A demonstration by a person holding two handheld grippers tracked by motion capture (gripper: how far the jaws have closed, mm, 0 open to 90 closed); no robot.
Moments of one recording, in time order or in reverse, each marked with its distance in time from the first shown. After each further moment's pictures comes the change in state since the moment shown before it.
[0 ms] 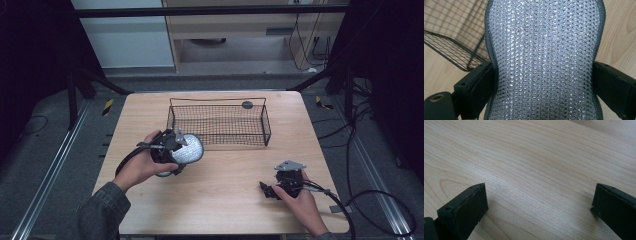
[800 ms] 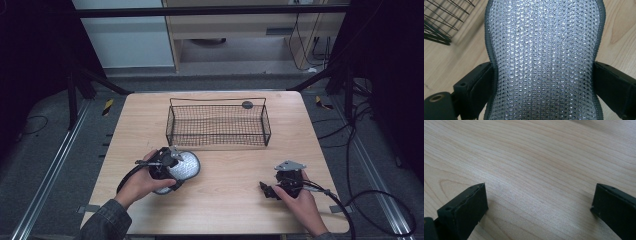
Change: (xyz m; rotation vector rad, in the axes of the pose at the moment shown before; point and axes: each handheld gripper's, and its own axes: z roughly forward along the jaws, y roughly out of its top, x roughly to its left) left arm -0.022 -0.048 0.046 0.017 -0.094 -0.122; right arm 0.001 0.000 0.000 0.002 -0.004 0.005
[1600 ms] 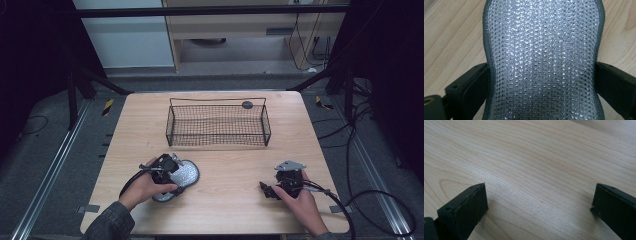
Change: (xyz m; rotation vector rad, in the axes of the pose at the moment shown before) left arm -0.003 -0.016 0.032 0.074 -0.079 -0.105; right arm 0.000 0.000 0.000 0.000 0.001 -0.001
